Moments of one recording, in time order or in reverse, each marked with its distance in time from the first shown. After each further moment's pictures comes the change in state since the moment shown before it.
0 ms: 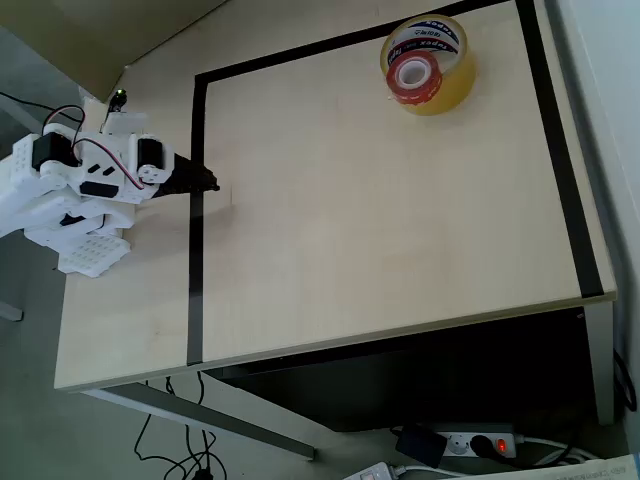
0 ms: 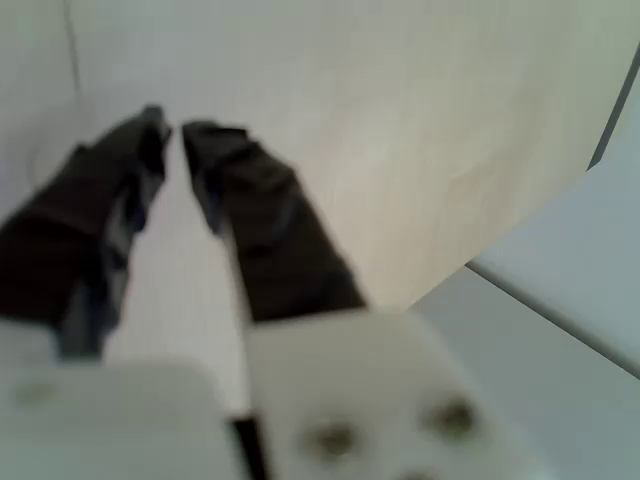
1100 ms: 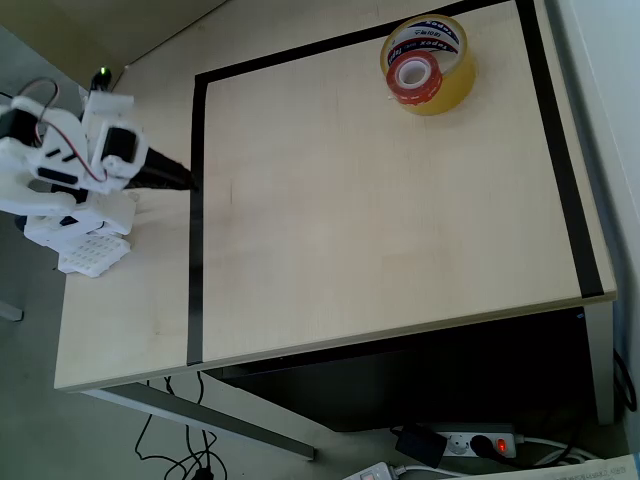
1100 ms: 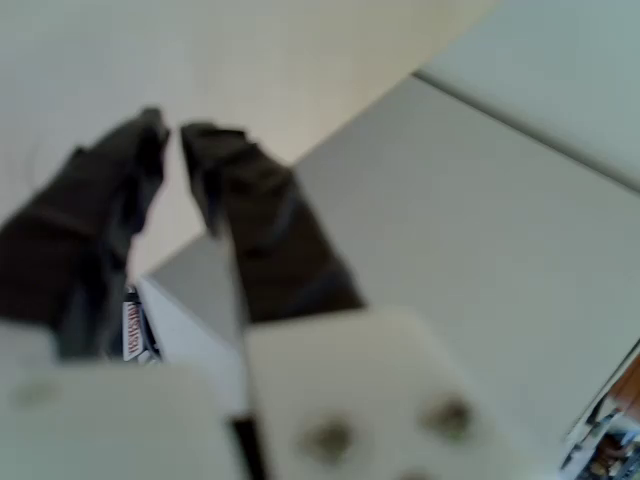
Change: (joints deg) arm 13.0 -28.8 -33.5 3.1 -2.1
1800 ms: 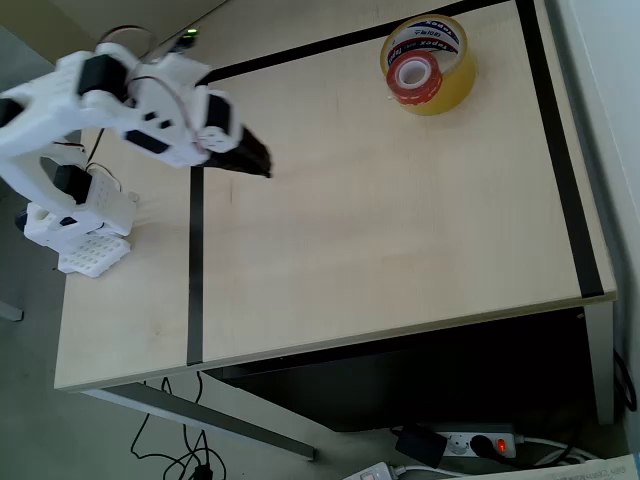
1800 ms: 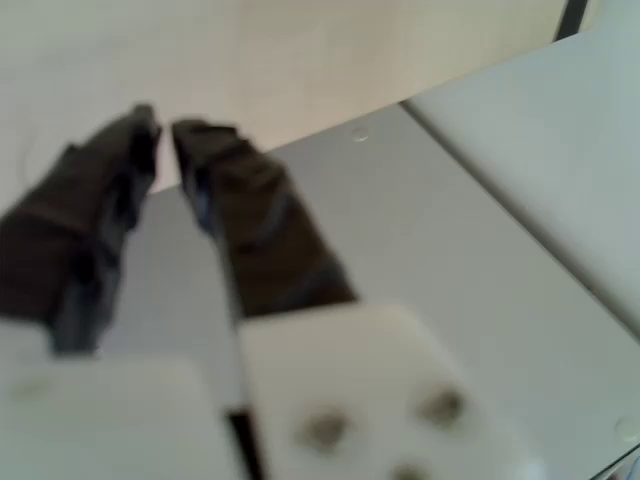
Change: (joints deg) arm 1.9 -74.6 -71.1 11.5 -5.2
